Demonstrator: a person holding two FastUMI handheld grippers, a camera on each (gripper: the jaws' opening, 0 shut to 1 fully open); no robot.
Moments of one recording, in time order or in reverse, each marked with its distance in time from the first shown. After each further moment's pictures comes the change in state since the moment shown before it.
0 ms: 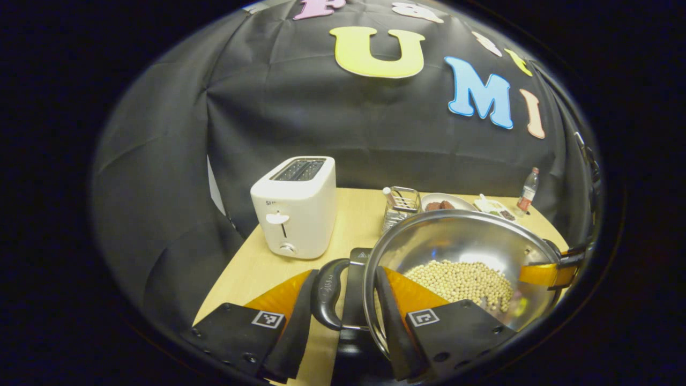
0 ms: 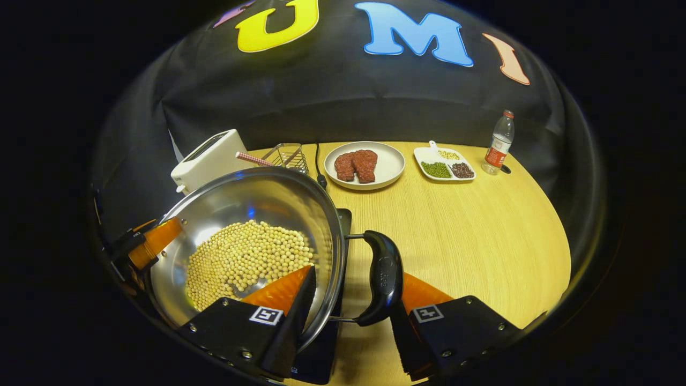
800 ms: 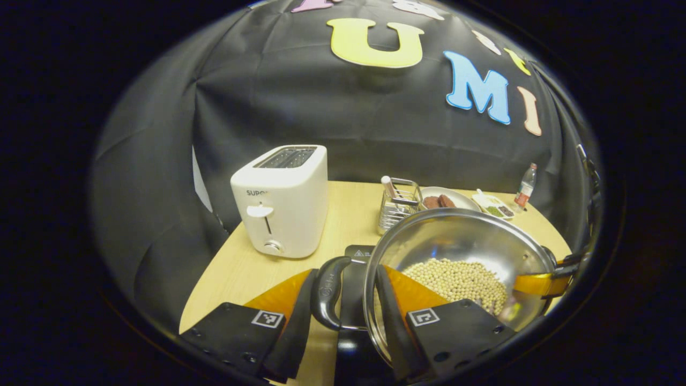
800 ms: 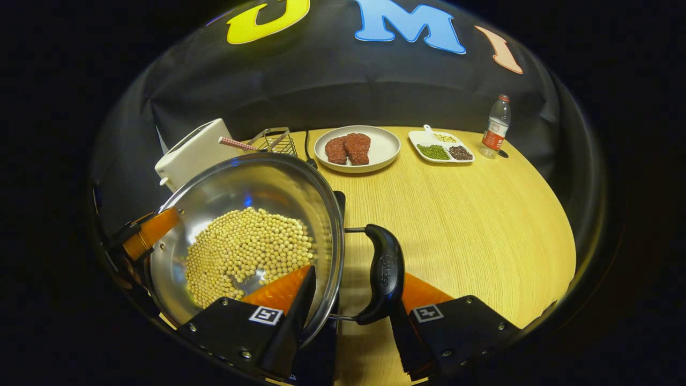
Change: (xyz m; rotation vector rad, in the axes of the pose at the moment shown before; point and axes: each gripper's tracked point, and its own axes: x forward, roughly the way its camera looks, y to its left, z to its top) left arm 0.029 -0.003 -0.010 0.004 0.020 -0.040; right arm 0.018 -0.002 -0.021 0.031 0.035 -0.026
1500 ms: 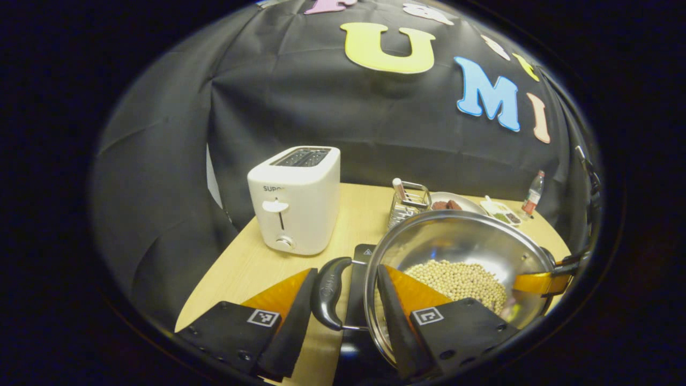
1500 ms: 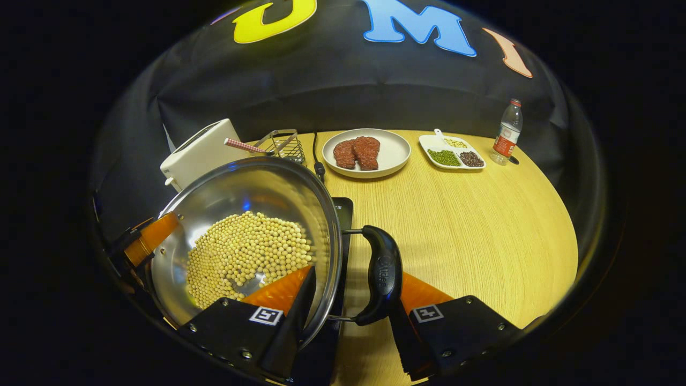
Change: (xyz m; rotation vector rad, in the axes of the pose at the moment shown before) left arm -0.020 0.012 0.008 -0.058 -0.042 0.050; right arm 0.014 0.001 0.007 -0.034 -0.009 0.045
